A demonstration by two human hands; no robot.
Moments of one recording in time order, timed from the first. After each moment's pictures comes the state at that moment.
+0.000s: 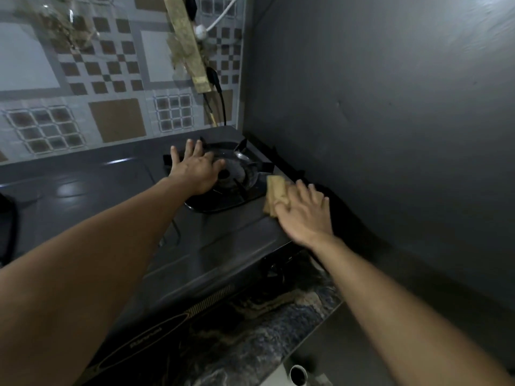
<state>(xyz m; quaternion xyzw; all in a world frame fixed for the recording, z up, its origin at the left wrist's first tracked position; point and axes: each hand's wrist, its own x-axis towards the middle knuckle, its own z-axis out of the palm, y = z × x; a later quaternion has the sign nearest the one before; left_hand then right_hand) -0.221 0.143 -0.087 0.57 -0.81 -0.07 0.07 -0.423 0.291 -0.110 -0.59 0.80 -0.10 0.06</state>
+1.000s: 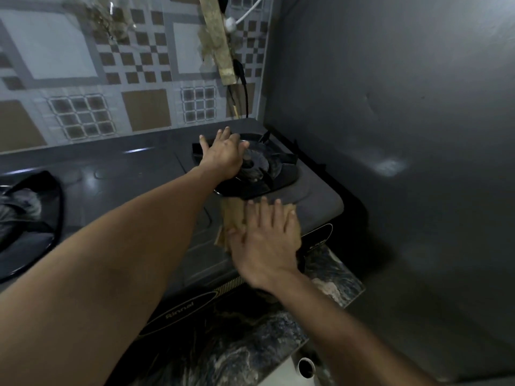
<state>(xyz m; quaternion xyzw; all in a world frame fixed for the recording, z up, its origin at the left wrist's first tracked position) -0.217 0.150 -0.085 0.55 -0.81 -0.13 0.19 -0.286 0.347 -0.121 -0.66 0.74 -0.09 0.01</state>
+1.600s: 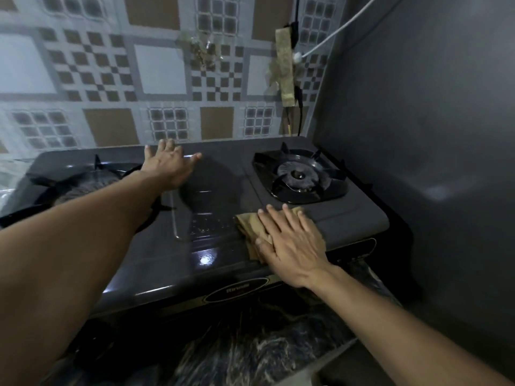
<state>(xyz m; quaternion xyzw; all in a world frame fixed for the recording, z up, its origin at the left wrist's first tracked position) 0.008 0.200 -0.071 0.70 -0.71 -0.02 0.08 -0.261 0.358 -0.113 -0.81 0.58 -0.02 -0.01</state>
